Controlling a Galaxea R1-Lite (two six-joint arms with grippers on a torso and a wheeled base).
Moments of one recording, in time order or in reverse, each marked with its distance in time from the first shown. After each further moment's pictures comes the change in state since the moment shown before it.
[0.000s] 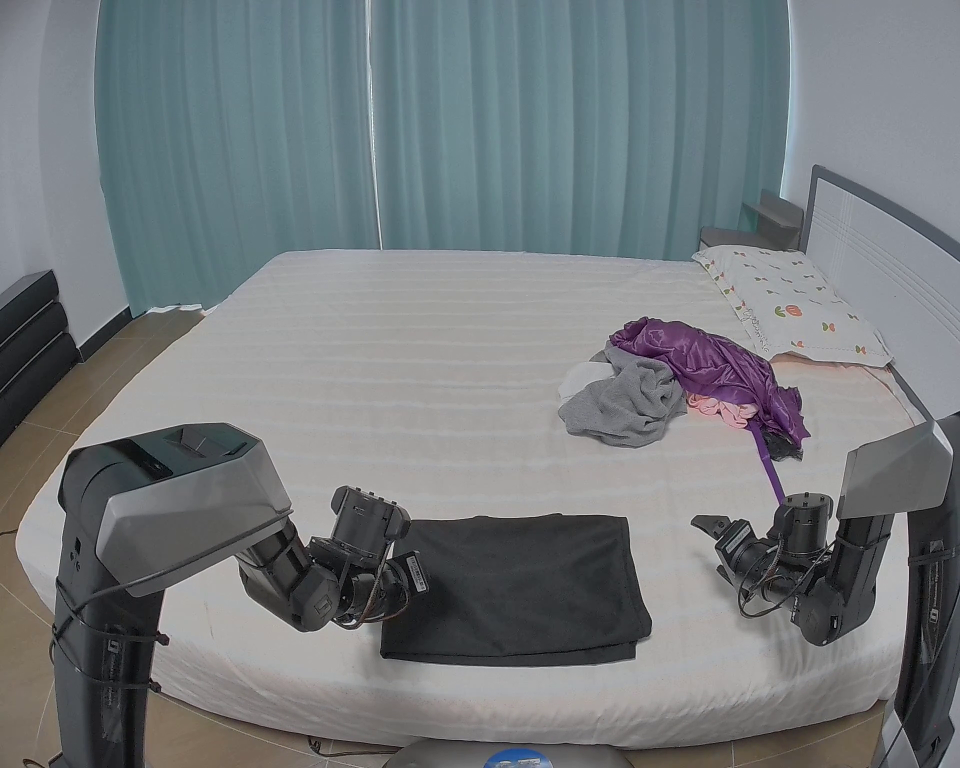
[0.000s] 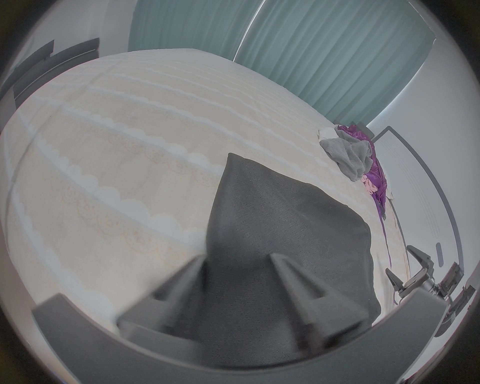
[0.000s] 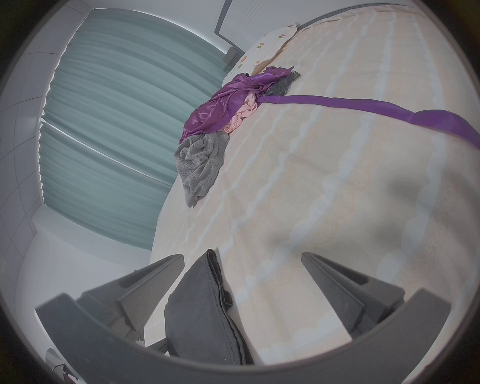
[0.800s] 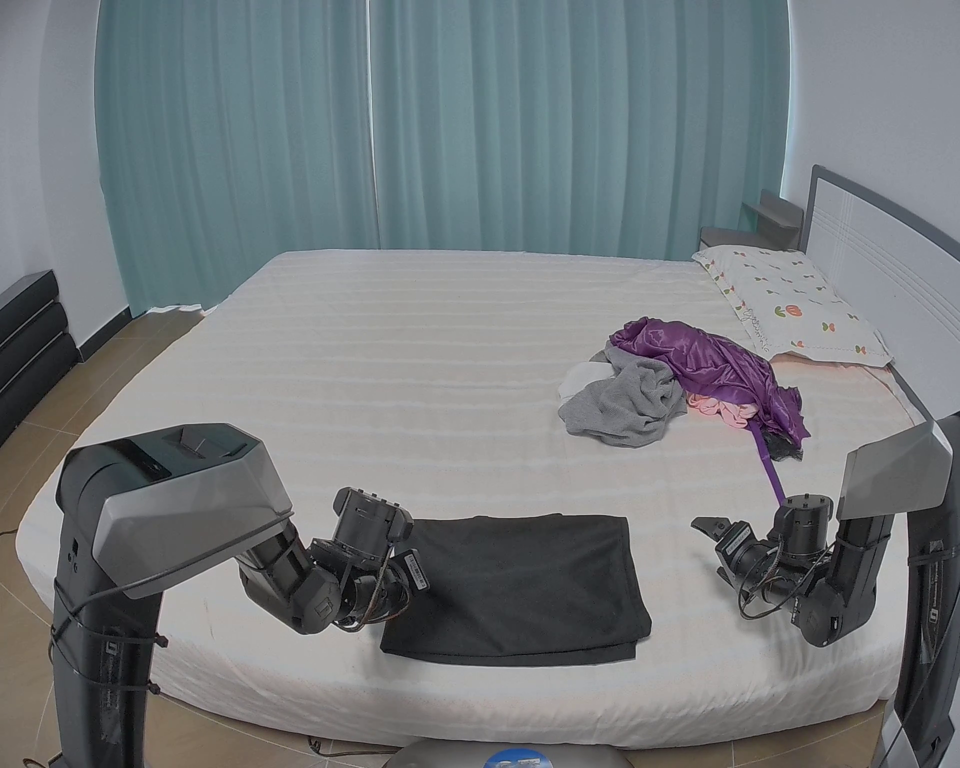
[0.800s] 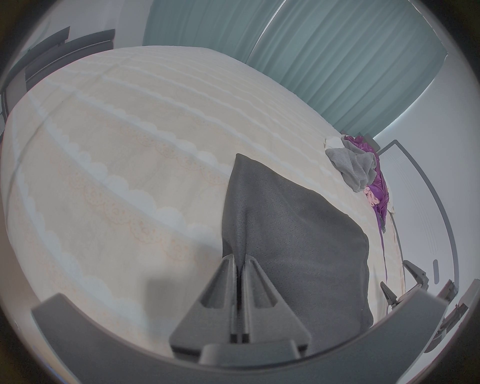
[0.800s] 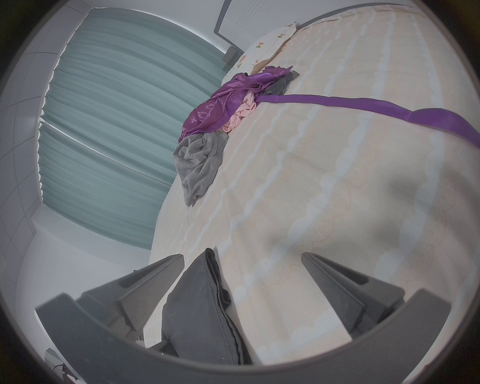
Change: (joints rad) left arm -0.011 -0.009 0.011 0.000 0.029 -0.092; right arm 0.000 0.002 0.006 -0.001 0.000 -0.001
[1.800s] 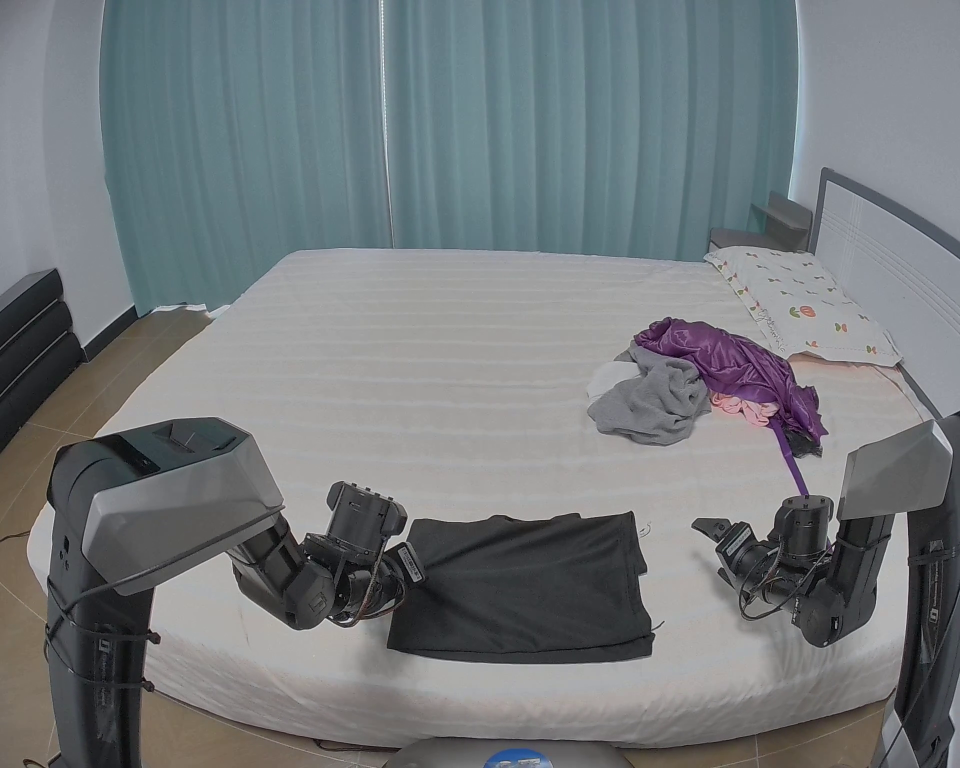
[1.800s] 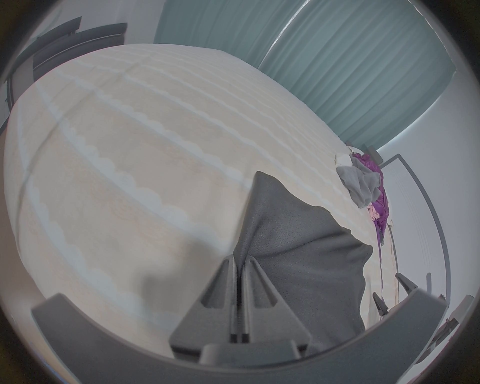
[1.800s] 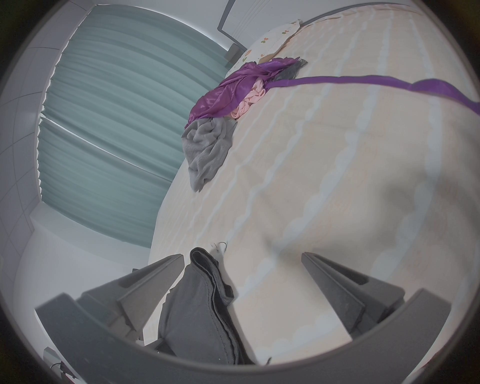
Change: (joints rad) left arm 0.016 -0.020 0.005 0.008 0.000 -0.053; right arm 0.001 0.000 0.003 0.001 0.000 -0.004
